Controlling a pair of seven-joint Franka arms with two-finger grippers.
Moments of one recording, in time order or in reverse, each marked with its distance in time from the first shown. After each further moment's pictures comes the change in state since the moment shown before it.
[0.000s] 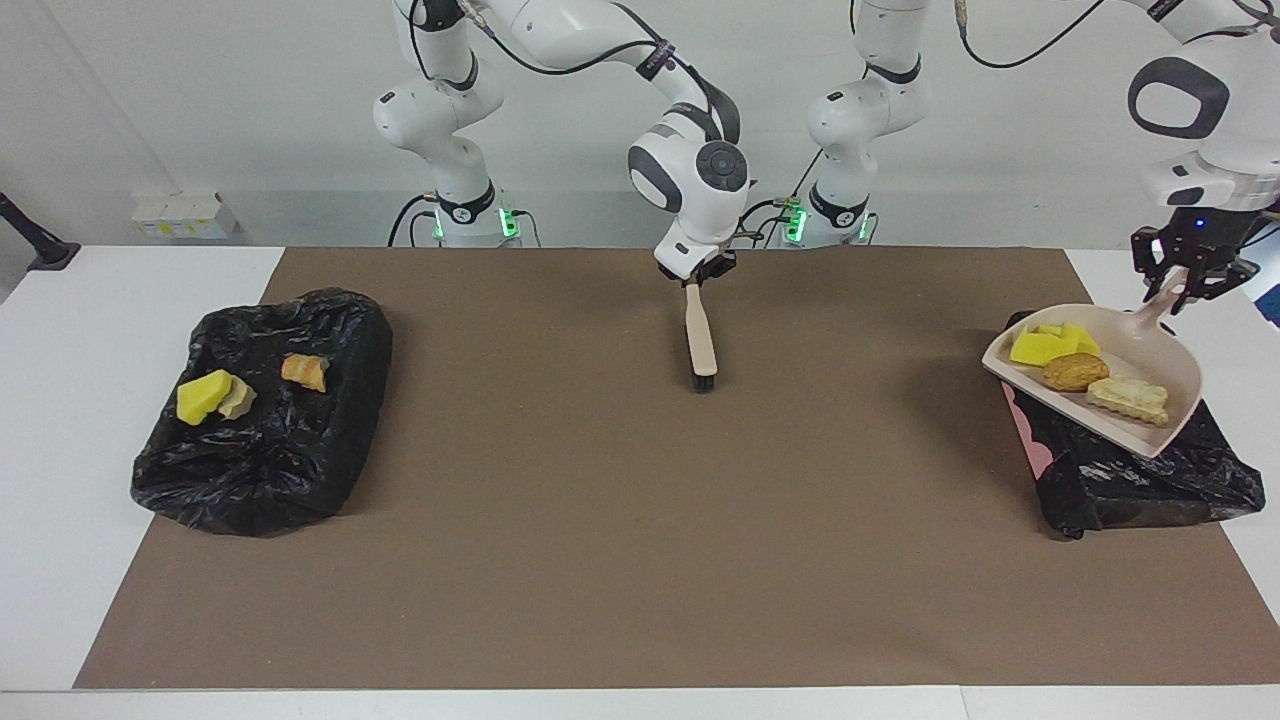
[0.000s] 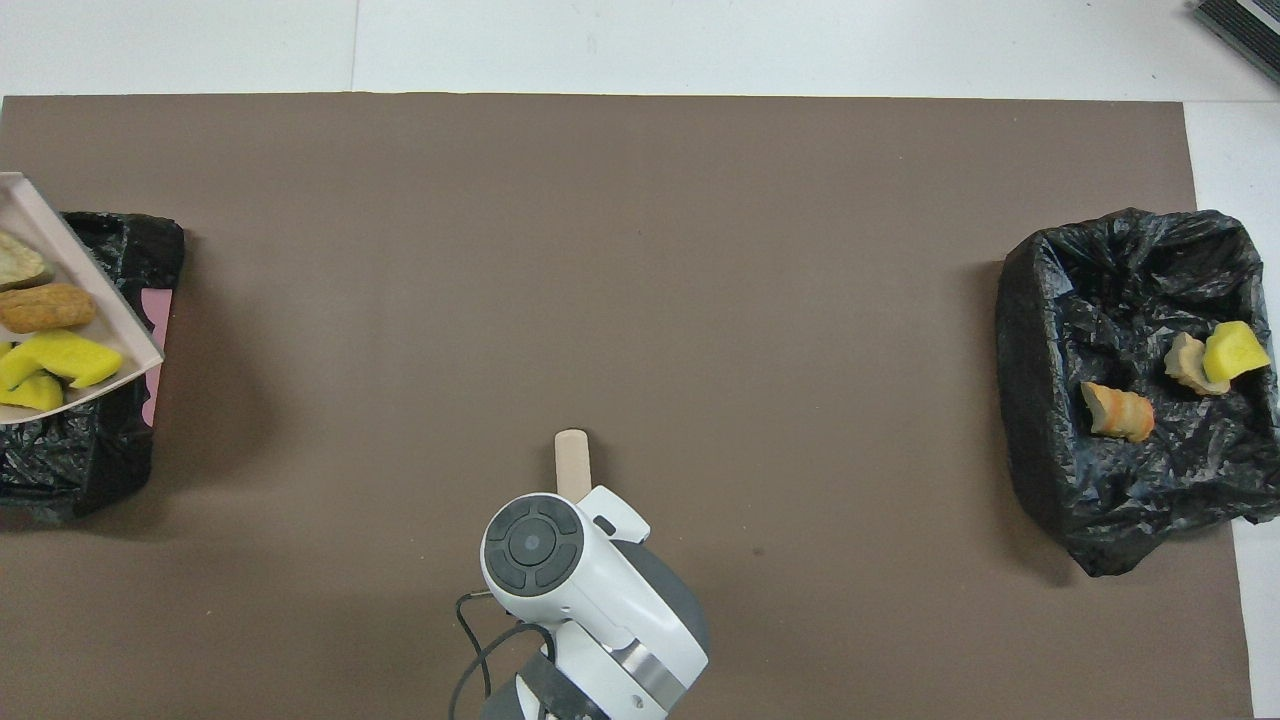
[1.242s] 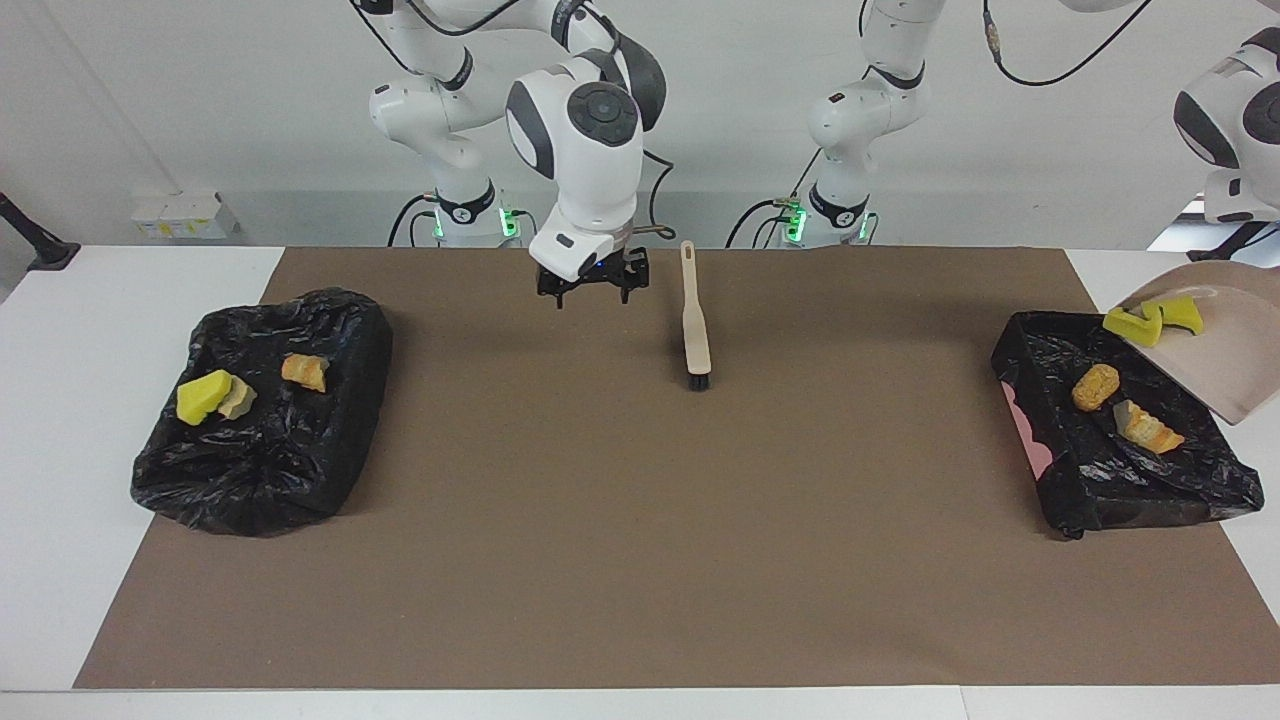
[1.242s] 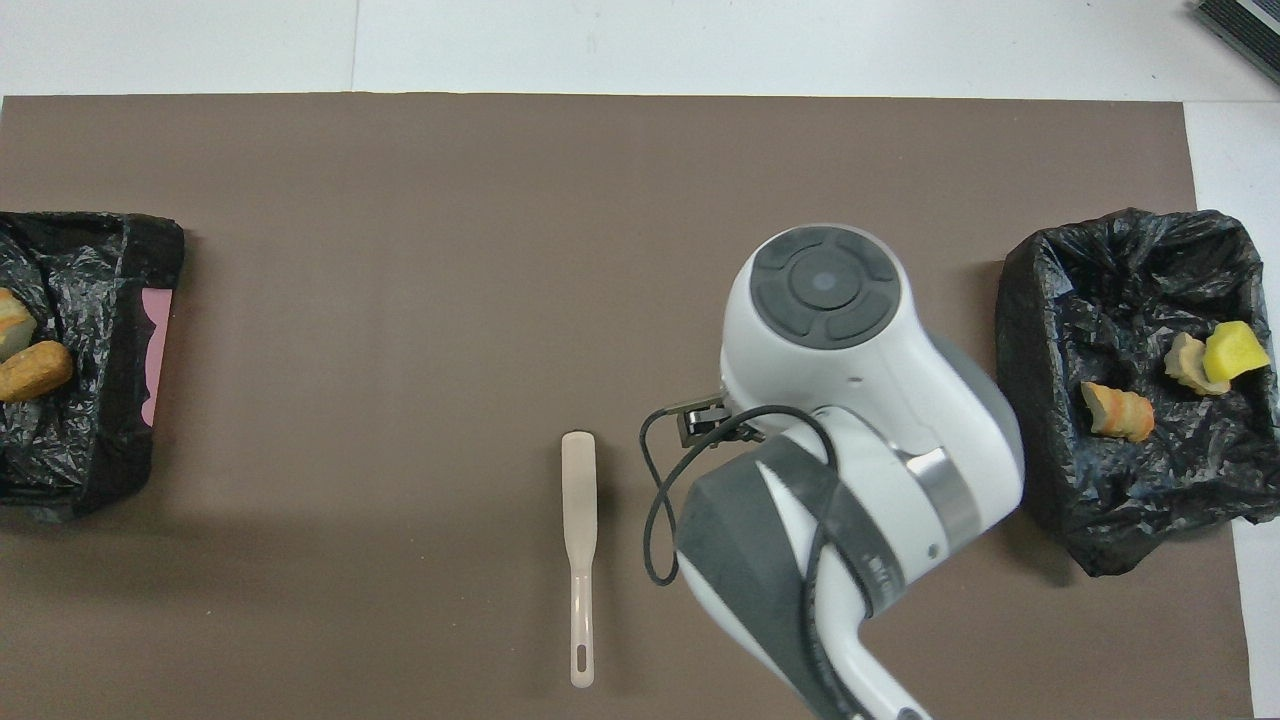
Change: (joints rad) left arm -0.027 0.106 -0.020 0.148 0.805 -0.132 -0.065; right arm -0.388 -0.107 -0.012 0.305 -0.215 -0.357 -0.435
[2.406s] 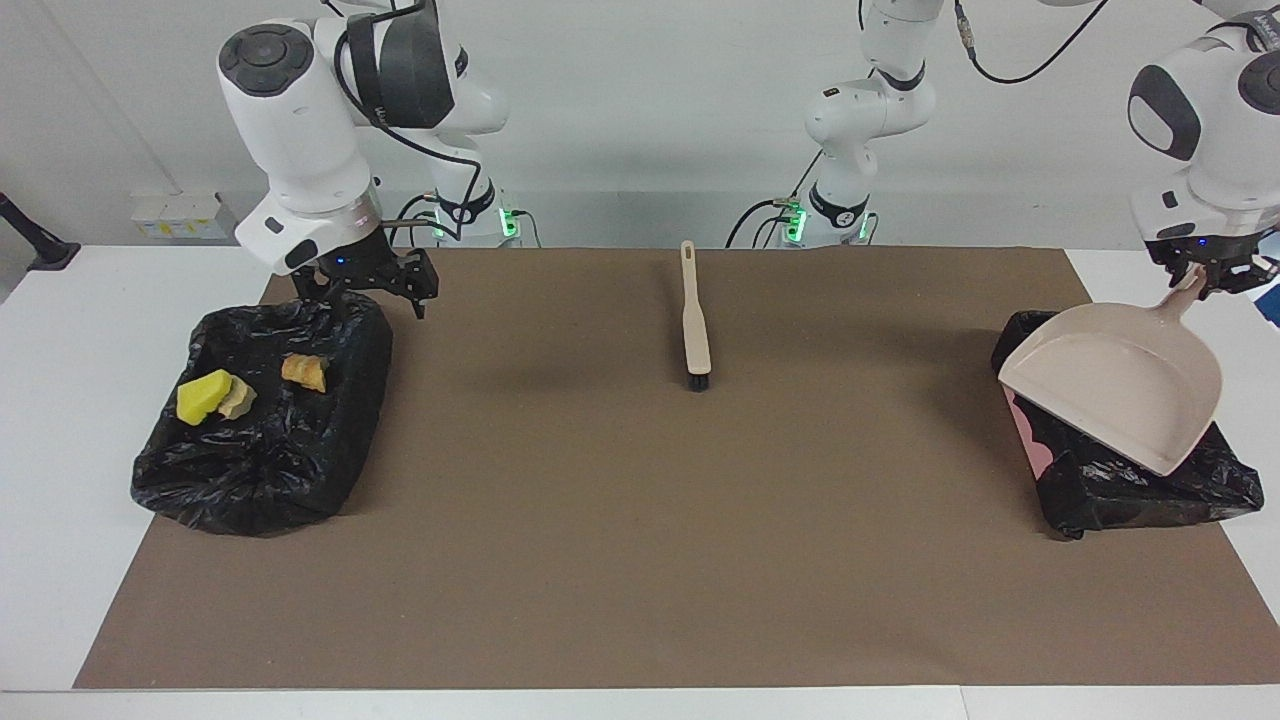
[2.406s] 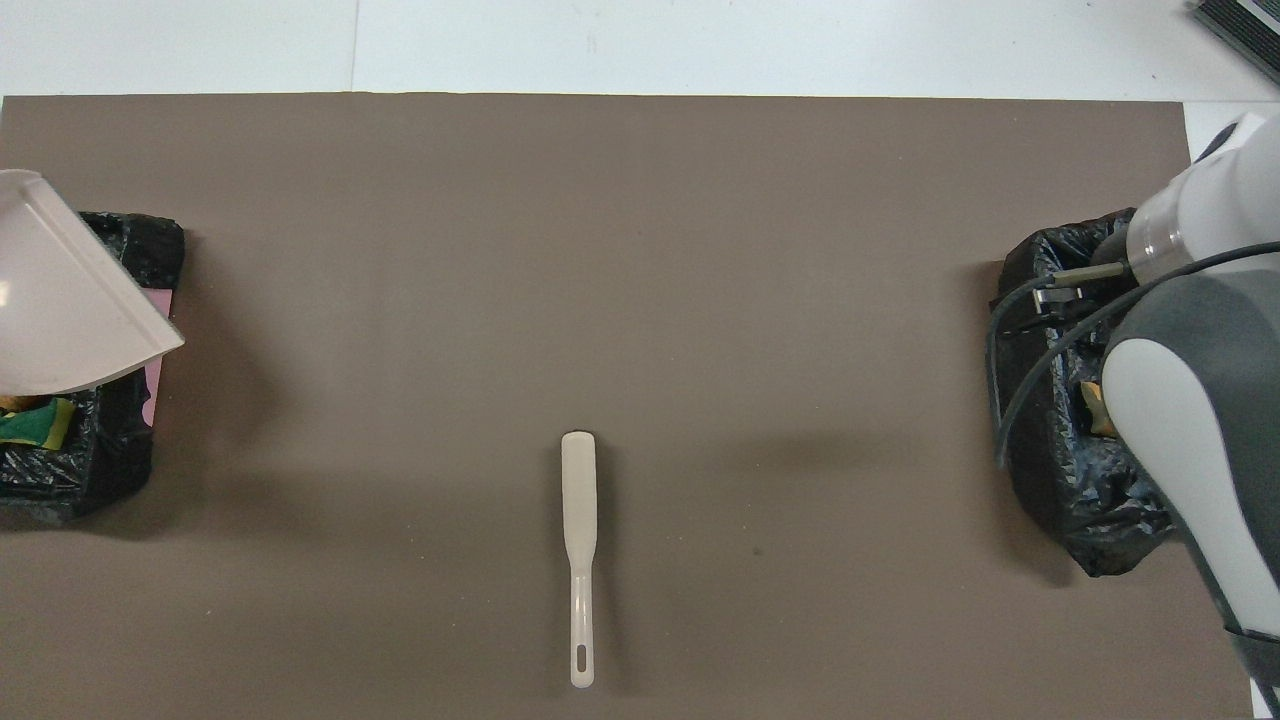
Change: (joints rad) left arm -0.222 -0.005 -0.023 0.060 -0.530 -0.230 -0.392; right arm -0.396 -0.074 -0.005 0.053 -0.047 -0.020 -0.290
